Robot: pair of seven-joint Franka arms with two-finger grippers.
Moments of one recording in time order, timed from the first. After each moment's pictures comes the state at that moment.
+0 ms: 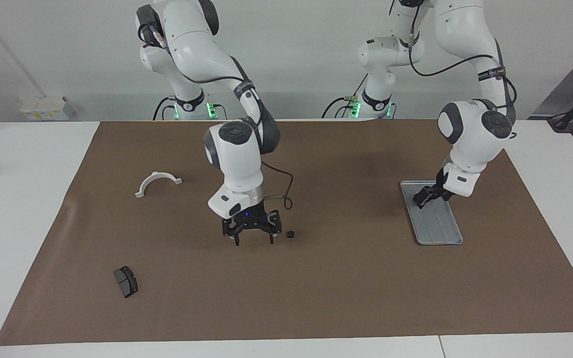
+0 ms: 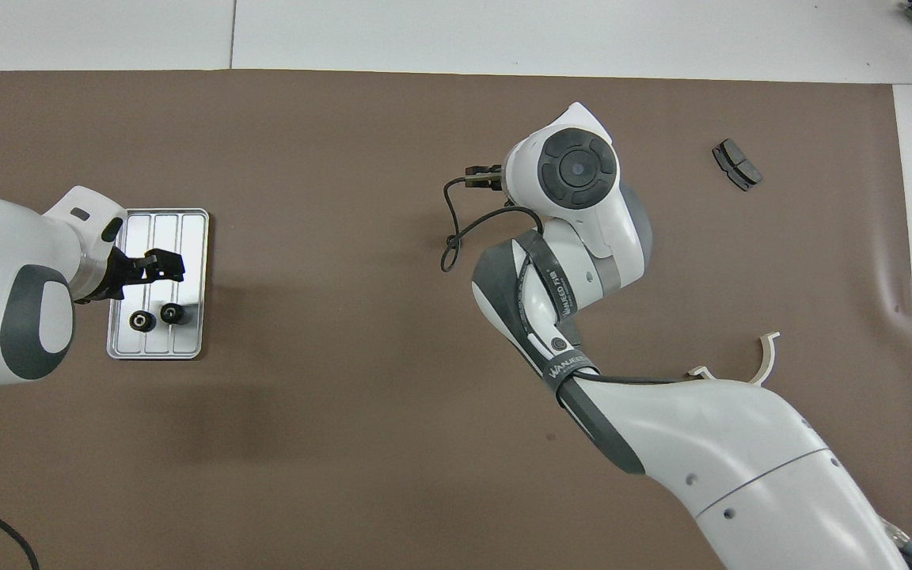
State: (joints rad) left arm 0.06 0.14 -0.06 -2.16 -0.03 2.32 -0.21; right arm 0.50 0.65 -0.10 -1.42 -0.07 2.38 0.49
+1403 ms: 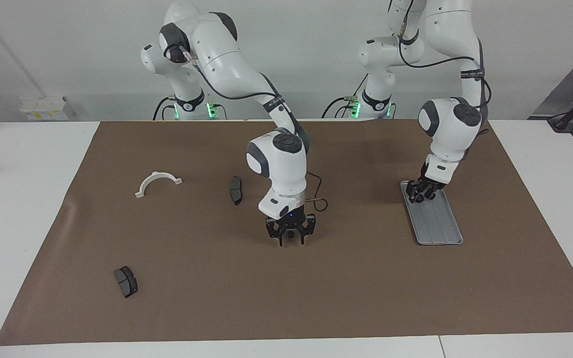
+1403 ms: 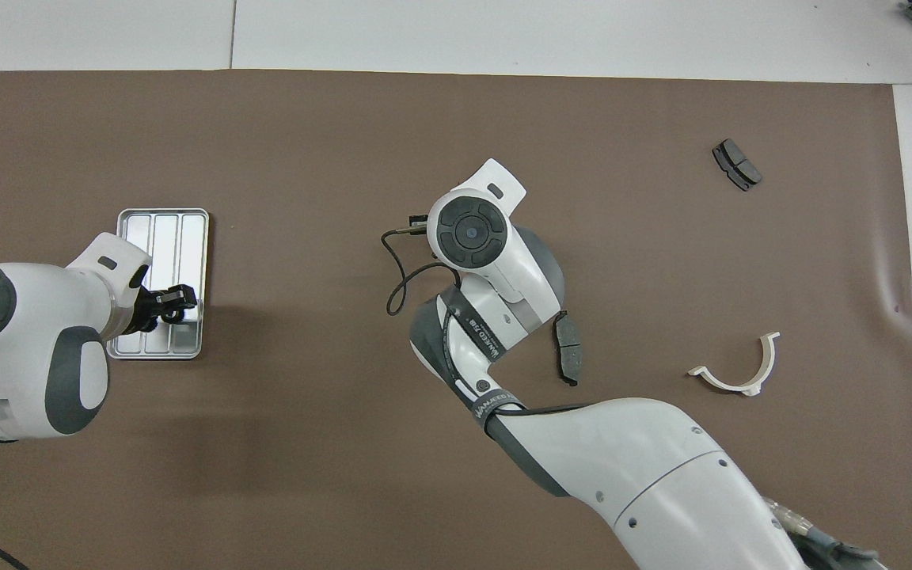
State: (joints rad) left arm 0.06 0.08 -0.08 -2.35 -0.03 2.55 -0.21; right arm 0.63 0.71 -0.10 -1.46 -0.11 2.43 0.60
